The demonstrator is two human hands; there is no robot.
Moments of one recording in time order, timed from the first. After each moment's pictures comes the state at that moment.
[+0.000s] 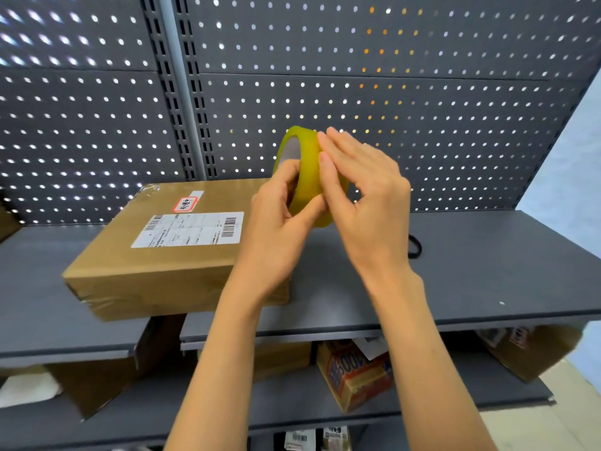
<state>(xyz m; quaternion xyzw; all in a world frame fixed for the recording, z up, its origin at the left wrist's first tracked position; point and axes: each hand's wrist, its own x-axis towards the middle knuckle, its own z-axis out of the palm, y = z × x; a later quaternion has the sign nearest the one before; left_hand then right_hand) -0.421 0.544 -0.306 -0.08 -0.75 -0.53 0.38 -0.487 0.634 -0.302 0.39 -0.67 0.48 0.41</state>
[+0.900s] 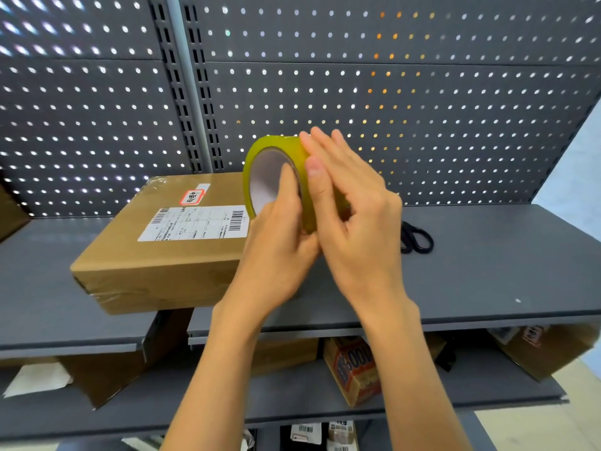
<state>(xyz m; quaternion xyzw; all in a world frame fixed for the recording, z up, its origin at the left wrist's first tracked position) -0.408 0.544 -0.318 -0.06 -0.82 -0.42 0.39 -0.451 0.627 -0.311 0.42 -0.65 0.55 0.31</state>
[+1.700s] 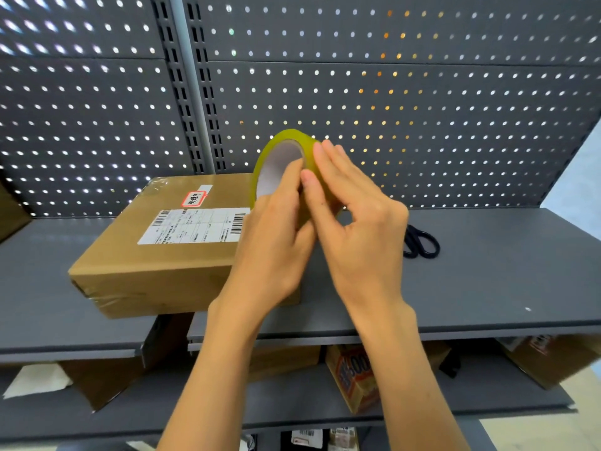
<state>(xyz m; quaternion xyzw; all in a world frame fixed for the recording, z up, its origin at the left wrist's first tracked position) -0.409 0.536 -0.313 -0.01 -0.84 -0.36 0.40 -0.458 0.616 -0.320 0.38 -0.66 0.55 0.35</state>
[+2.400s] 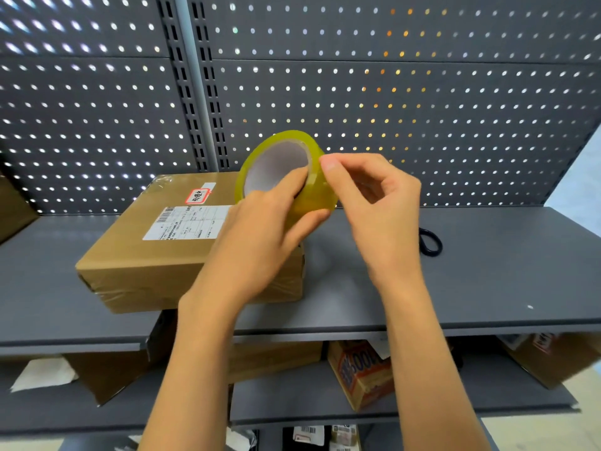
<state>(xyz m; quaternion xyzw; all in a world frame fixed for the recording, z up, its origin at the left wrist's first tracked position) -0.397 0.517 -0.309 0.00 -0.91 -0.23 0.34 -0.471 0.631 -0.302 0.34 -0.60 0.71 0.12</state>
